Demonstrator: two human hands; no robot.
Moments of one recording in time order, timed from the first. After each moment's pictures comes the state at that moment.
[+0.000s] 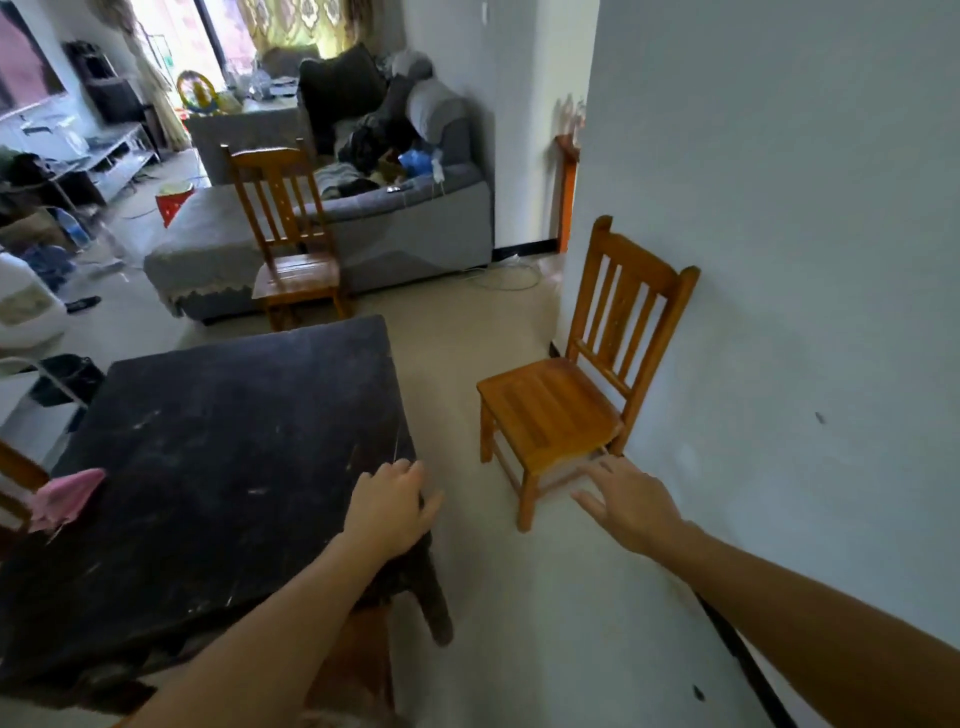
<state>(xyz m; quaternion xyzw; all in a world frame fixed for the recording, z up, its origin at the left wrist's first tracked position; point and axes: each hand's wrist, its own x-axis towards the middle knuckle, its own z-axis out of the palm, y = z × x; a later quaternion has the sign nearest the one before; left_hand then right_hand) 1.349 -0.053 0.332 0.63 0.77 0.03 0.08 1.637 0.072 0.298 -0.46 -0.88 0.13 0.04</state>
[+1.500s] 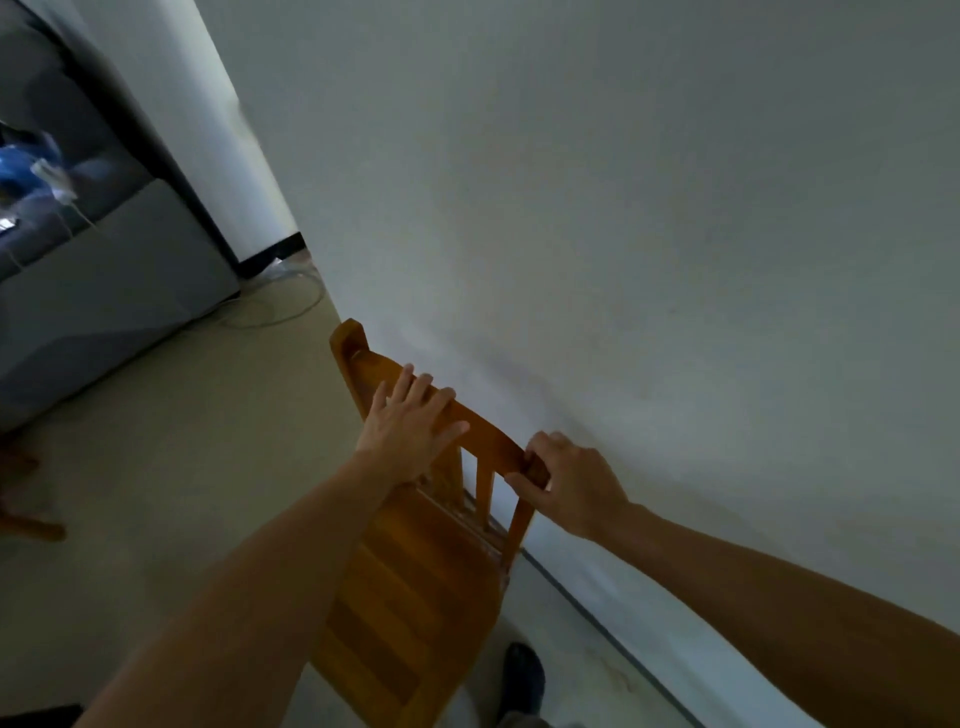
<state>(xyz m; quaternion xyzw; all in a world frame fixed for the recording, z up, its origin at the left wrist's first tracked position) 1.502 0.764 0.270 0.84 0.53 -0.06 0.05 1.723 0.671 0.268 -0.64 -0.74 0.19 0.12</state>
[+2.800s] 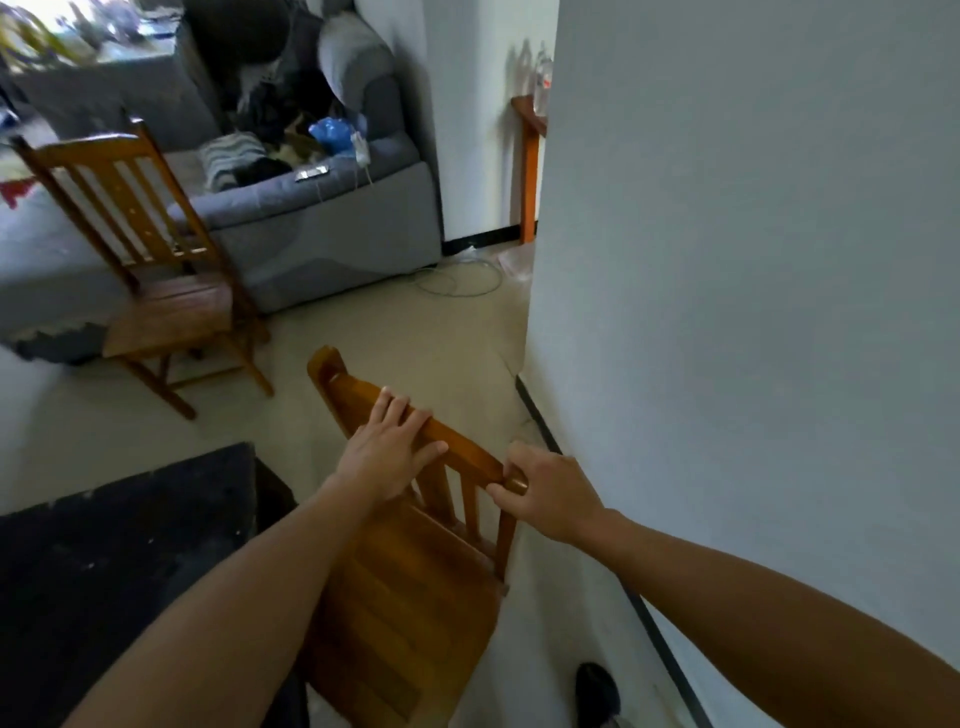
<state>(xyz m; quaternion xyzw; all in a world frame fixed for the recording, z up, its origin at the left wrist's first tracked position) 1.270 0.522 0.313 0.66 0.74 -0.01 0.14 1.499 0.555 0.275 -0.42 -0.86 0.23 0.16</state>
